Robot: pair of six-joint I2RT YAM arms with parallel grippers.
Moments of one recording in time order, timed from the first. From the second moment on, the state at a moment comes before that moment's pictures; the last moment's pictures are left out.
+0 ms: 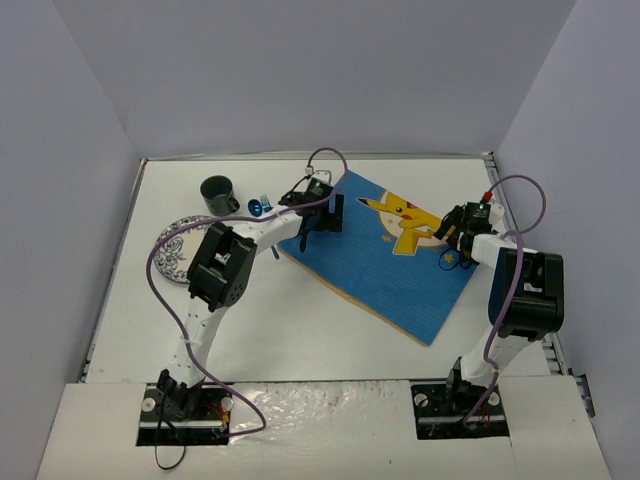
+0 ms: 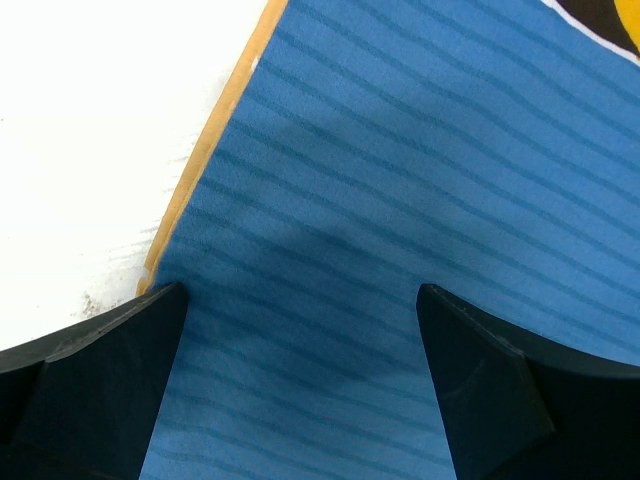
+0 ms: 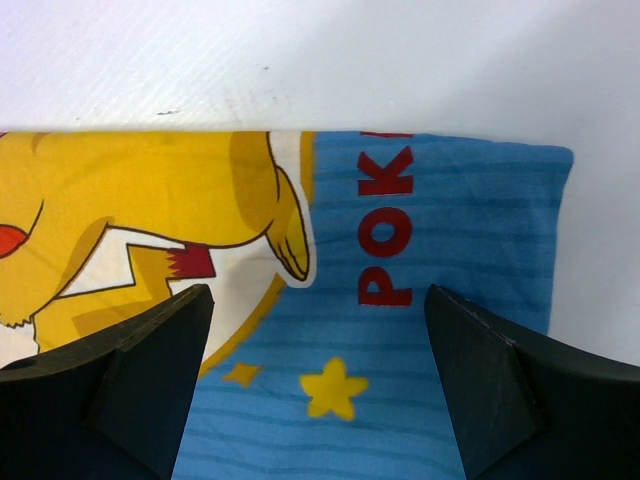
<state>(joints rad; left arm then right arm) -0.60 2.27 1.76 -0.31 -0.16 -0.41 -0.16 1.73 0.87 0.01 0.16 0.48</state>
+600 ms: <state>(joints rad) -0.56 2.39 1.96 -0.34 -0.07 -0.41 -0.17 1.72 0.86 0.00 0.18 0.48</state>
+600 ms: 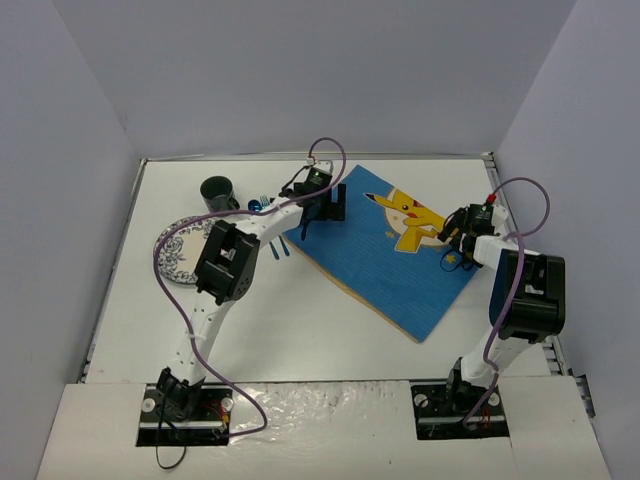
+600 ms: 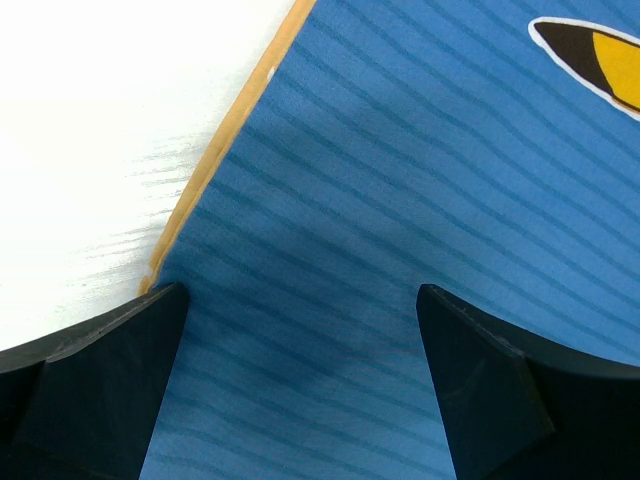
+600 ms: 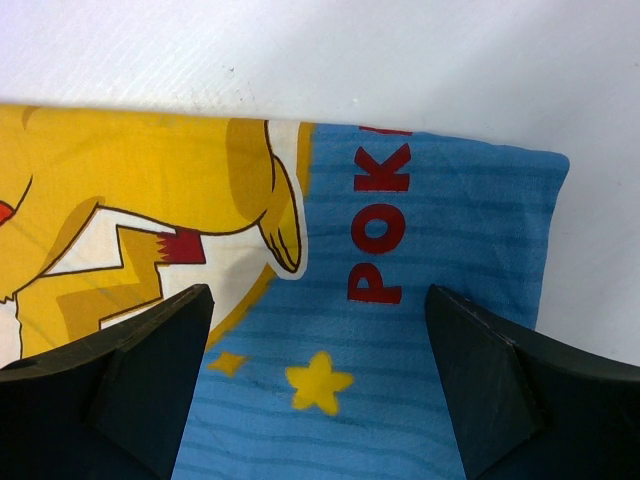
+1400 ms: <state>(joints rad) -0.51 2.35 1.90 -0.30 0.03 -0.39 -0.16 1.57 0.86 -0.09 0.13 0.47</state>
